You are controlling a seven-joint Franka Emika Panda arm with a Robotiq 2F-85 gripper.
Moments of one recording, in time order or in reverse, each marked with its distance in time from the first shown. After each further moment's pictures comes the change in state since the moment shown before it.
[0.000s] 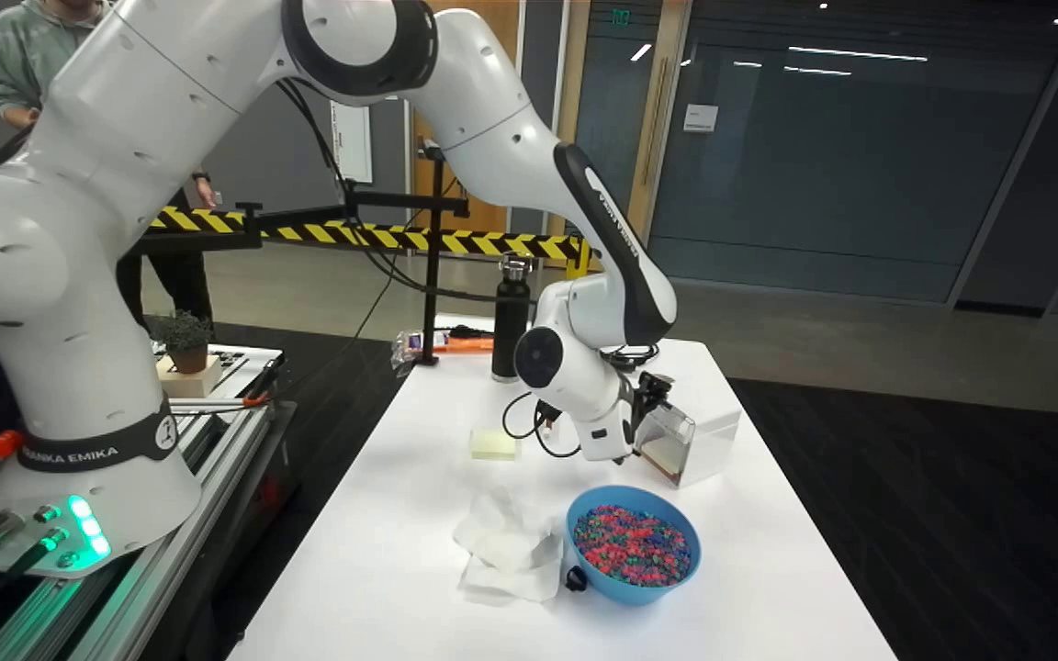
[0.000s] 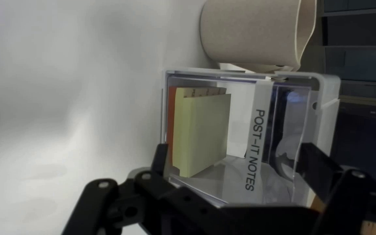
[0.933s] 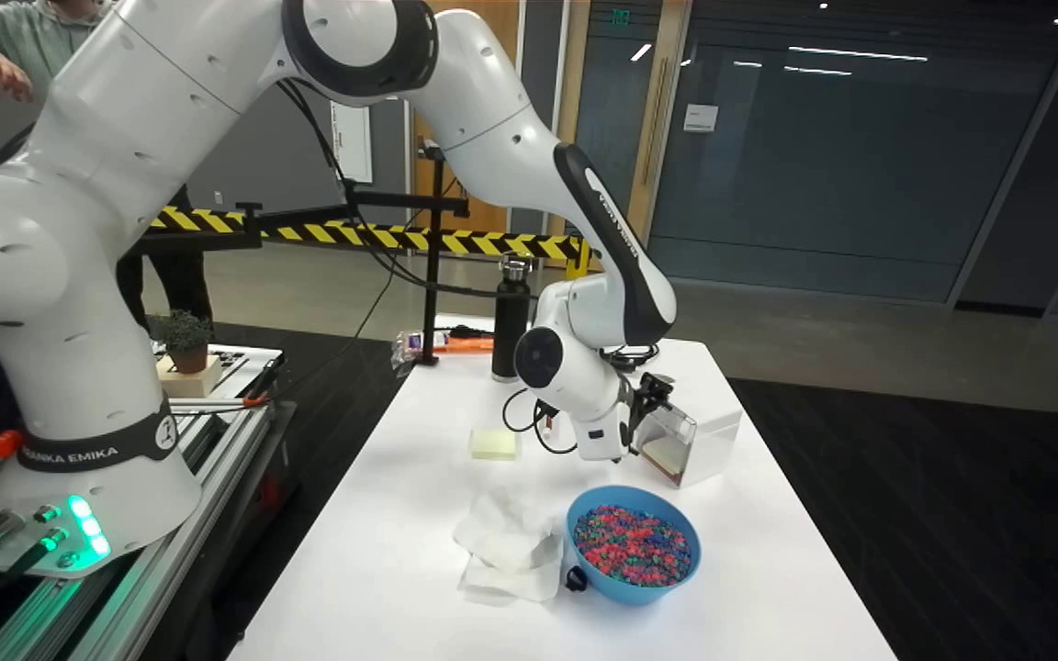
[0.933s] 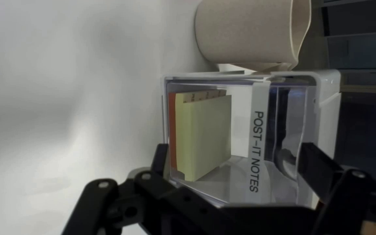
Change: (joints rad) arm 0.001 0.002 0.001 0.001 0.000 0.000 0.070
